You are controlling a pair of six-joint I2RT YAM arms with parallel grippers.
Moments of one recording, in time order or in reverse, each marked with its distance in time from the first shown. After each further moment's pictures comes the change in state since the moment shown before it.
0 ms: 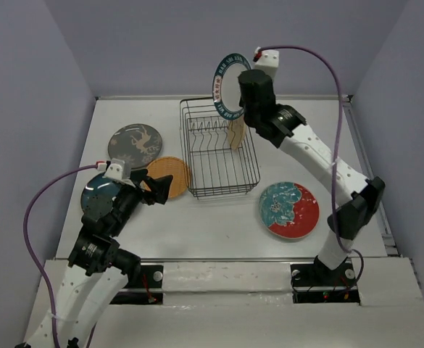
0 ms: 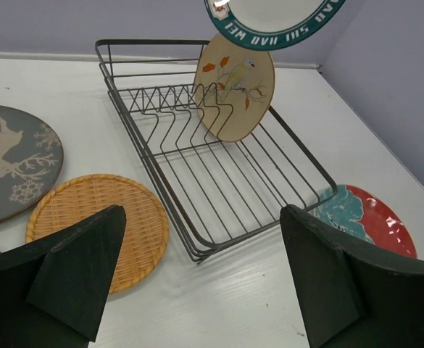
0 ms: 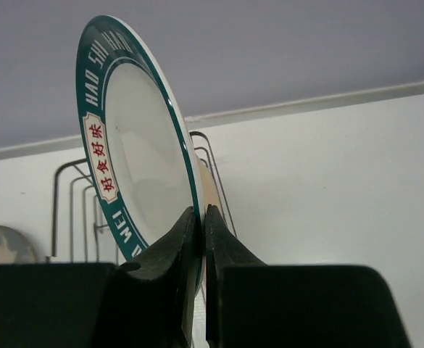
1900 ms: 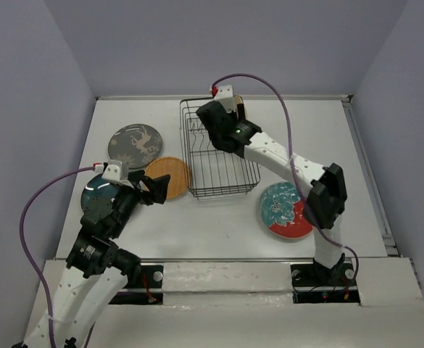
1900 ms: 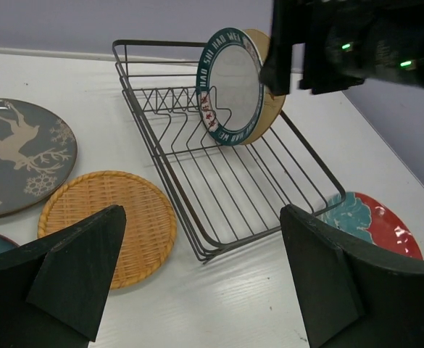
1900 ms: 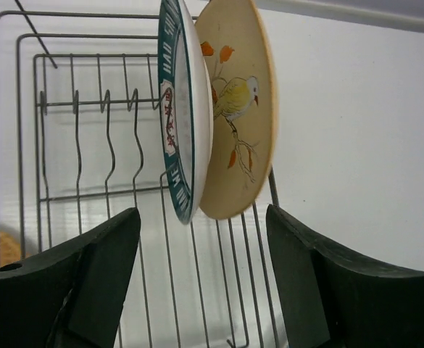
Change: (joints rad) left arm -0.038 -0.021 0.013 -0.033 -0.094 -0.007; right arm 0.154 0.354 0.093 -0.203 0.096 0.001
